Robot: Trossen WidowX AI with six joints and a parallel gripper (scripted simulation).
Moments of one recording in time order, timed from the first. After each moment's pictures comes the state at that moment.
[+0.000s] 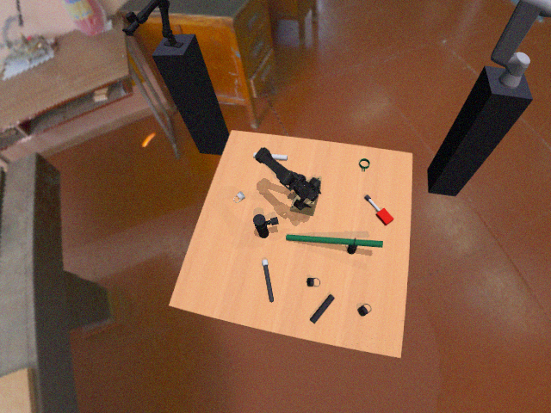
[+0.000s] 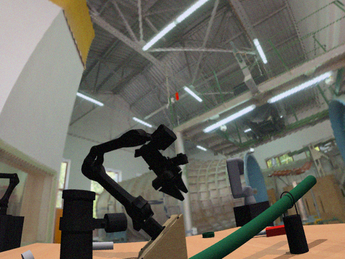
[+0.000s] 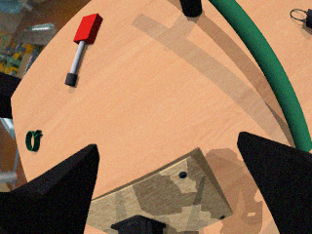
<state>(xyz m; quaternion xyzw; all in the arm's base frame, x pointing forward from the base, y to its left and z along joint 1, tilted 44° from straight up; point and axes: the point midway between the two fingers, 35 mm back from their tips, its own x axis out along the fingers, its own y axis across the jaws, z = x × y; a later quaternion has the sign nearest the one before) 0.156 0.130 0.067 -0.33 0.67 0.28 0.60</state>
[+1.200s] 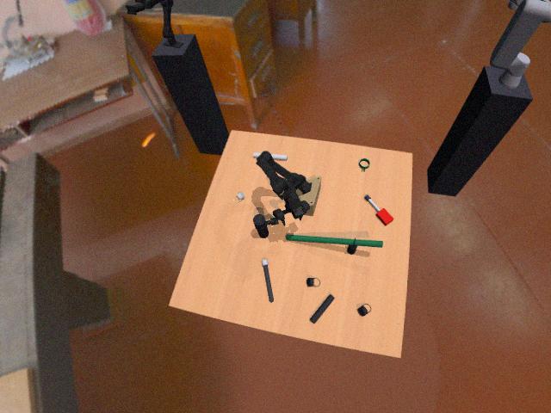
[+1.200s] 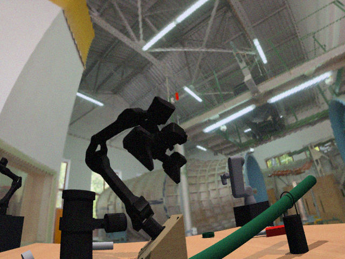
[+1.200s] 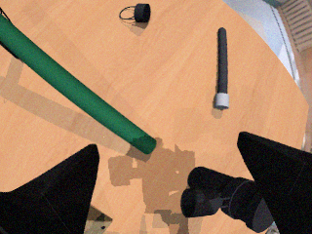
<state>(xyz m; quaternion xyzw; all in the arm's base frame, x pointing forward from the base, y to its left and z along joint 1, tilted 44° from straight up) 0.306 0.080 0.140 -0.51 0.55 0.01 0.66</state>
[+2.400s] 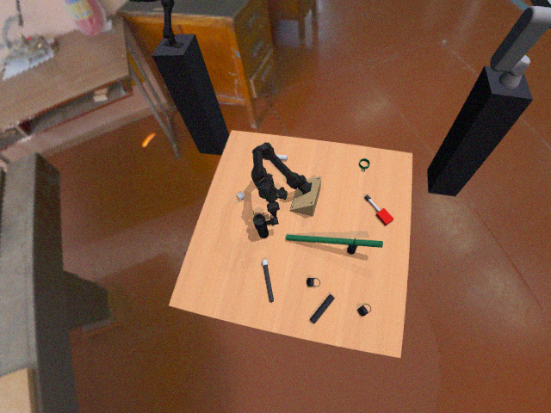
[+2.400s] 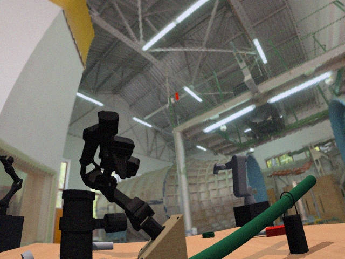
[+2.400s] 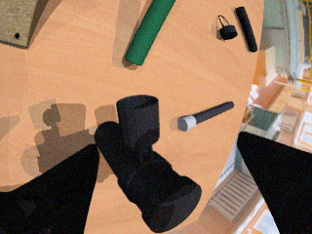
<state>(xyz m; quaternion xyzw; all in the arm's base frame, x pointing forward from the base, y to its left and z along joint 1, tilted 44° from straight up) 0.248 -0.014 0.202 -0.79 0.42 0.36 0.25</state>
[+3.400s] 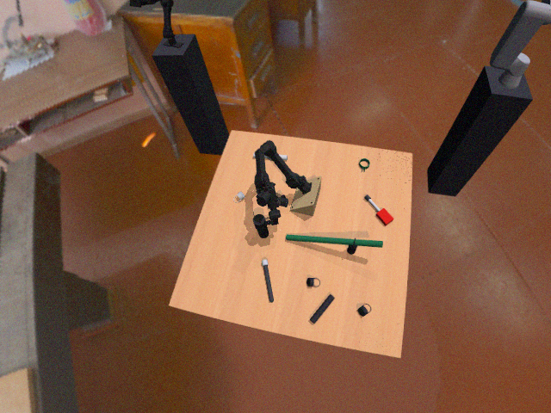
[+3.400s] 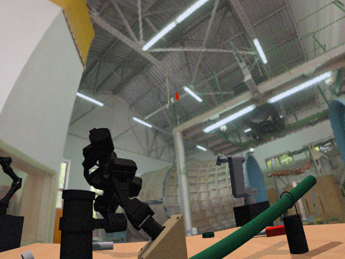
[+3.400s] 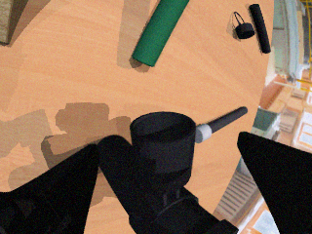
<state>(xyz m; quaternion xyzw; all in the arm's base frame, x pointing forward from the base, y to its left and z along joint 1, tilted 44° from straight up) 0.256 -0.054 0.156 -0.80 0.42 0.36 0.25</state>
